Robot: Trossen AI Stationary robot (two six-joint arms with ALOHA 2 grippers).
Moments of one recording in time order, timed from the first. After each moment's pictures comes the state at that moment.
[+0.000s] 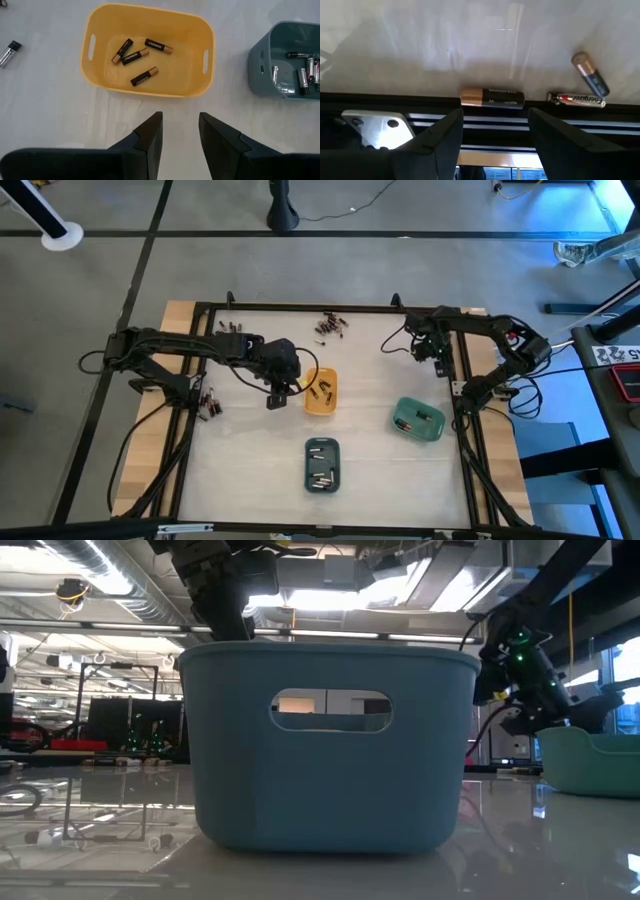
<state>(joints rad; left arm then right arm) 0.10 1.45 1.10 -0.68 0.09 -0.02 -0.86 1.54 0.79 -1.11 0.30 -0.84</state>
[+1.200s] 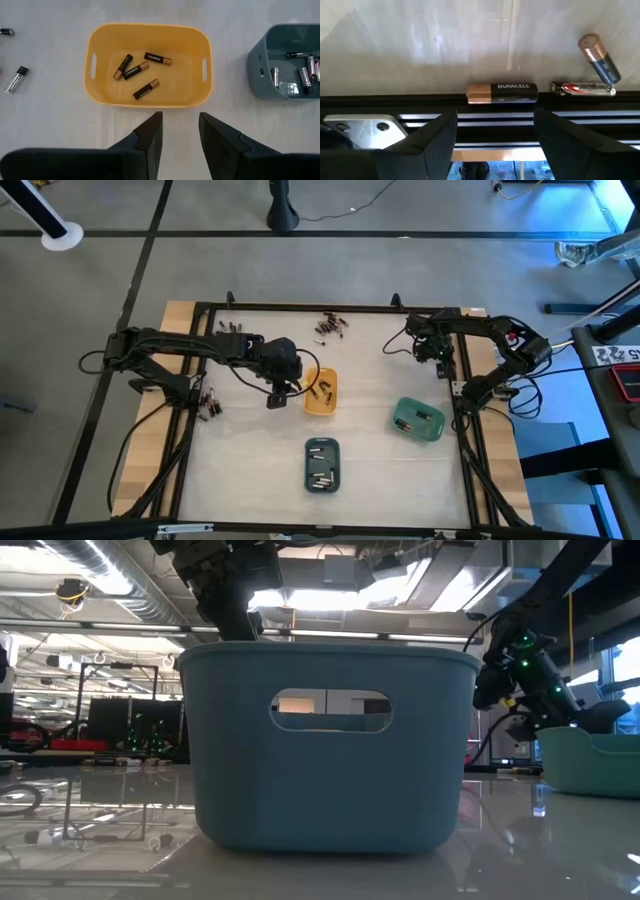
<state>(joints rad) 0.10 1.45 1.10 -0.64 0.09 0.07 -0.86 1.54 0.75 -1.08 0.35 -0.79</state>
